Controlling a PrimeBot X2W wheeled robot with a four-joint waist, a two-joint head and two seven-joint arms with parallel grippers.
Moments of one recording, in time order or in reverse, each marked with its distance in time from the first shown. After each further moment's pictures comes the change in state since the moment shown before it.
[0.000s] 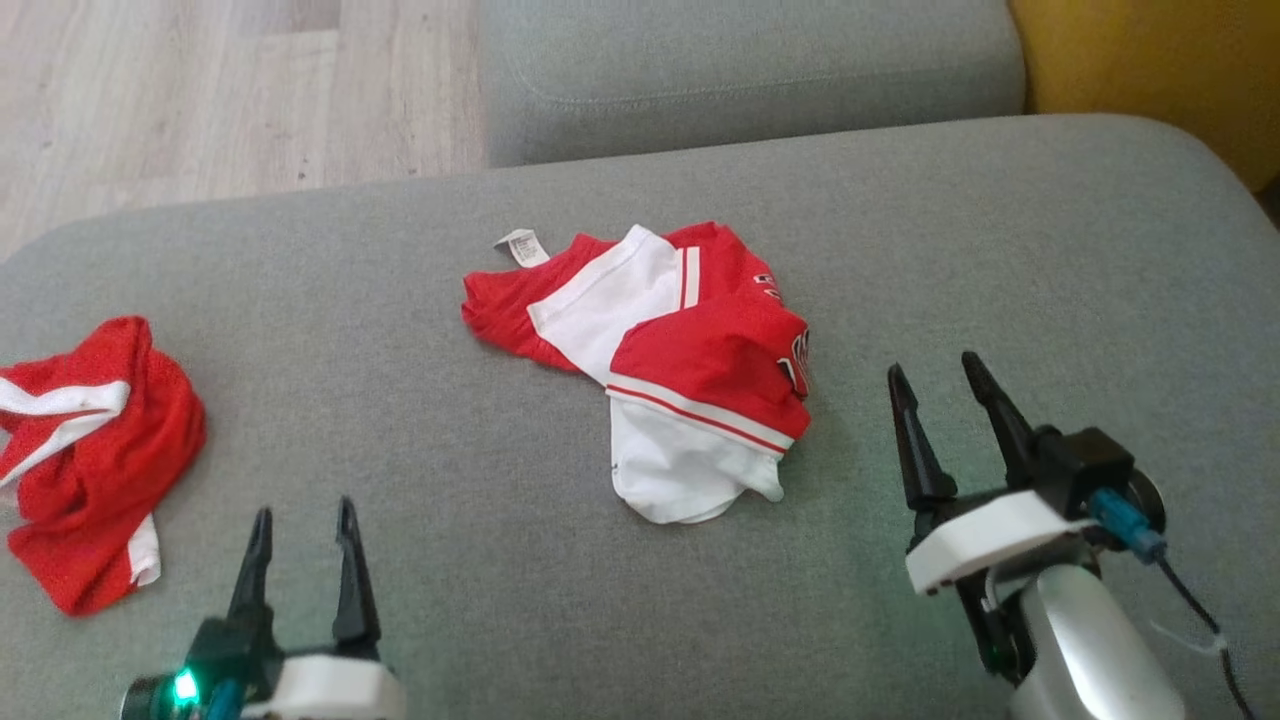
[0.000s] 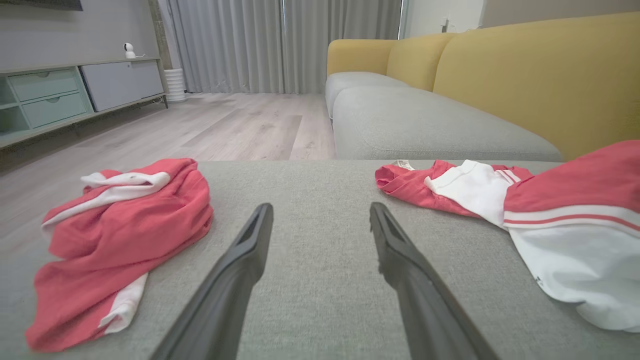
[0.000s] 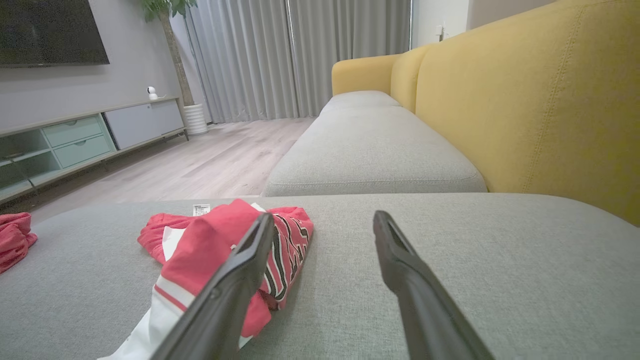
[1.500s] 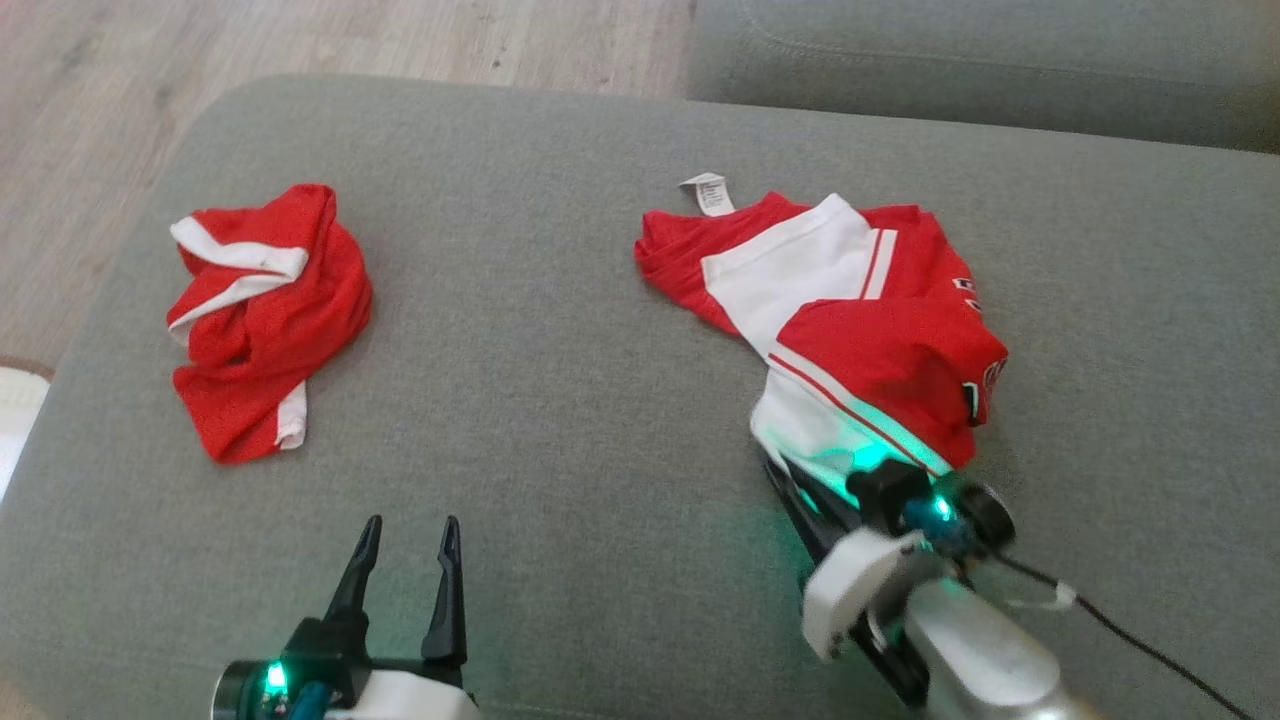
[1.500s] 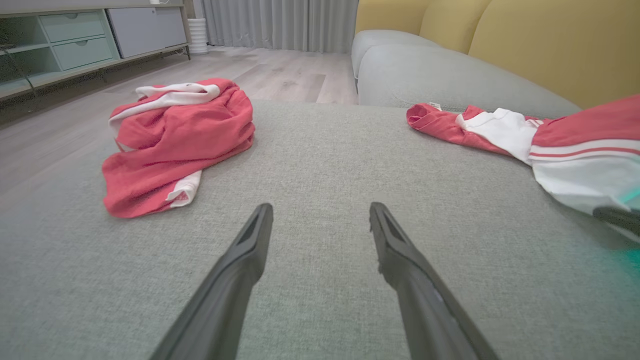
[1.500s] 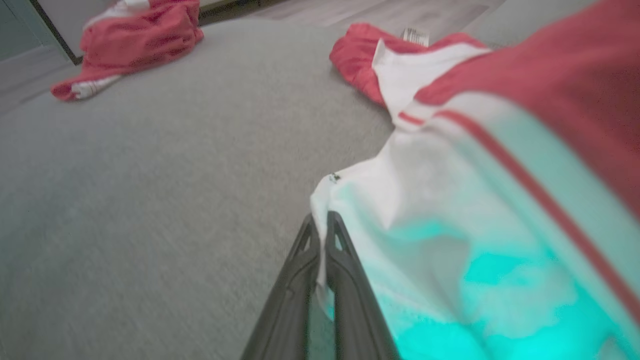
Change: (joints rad) left arm 0.023 -0.027 -0.116 0.023 0.016 -0.059 0.000; right arm -0.177 -0.001 0.443 0.444 0.103 0.000 -0.004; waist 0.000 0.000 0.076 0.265
